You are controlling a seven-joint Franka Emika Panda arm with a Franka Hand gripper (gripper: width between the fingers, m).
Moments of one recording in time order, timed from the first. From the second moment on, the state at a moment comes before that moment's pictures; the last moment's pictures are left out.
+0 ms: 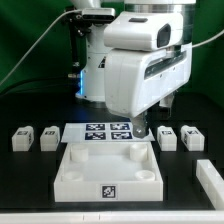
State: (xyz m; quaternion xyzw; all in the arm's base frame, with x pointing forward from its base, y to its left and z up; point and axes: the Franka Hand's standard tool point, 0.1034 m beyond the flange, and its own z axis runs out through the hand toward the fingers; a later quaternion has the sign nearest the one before) arm 0.560 0.054 0.111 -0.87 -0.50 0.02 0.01
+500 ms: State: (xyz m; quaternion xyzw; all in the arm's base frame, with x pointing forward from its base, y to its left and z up) arm 0.454 0.017 0.065 -0.69 -0.72 0.01 0.01
